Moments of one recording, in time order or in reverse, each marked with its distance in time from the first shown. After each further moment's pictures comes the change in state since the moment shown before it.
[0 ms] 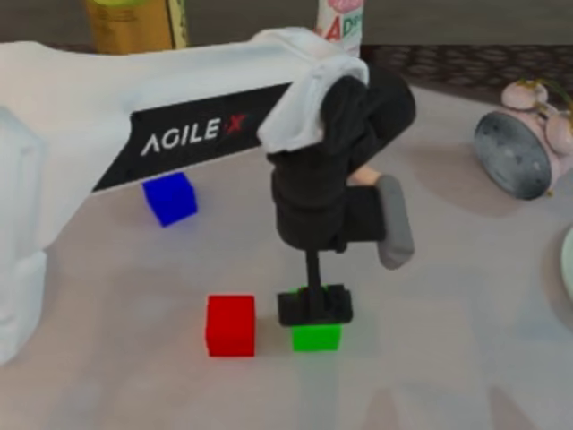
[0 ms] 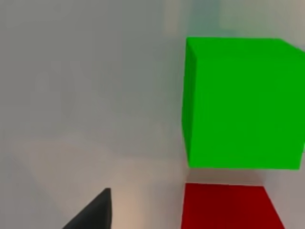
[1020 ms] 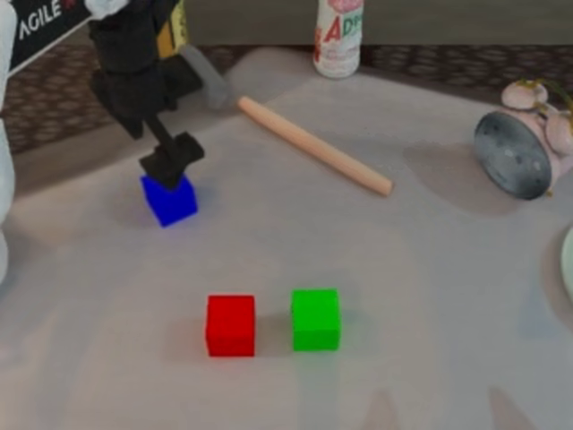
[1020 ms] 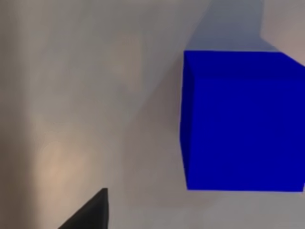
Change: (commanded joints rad) left arm 0.518 0.282 0.428 -0.146 0.005 0.019; right arm 0.000 0.000 0.000 0.000 0.000 0.000
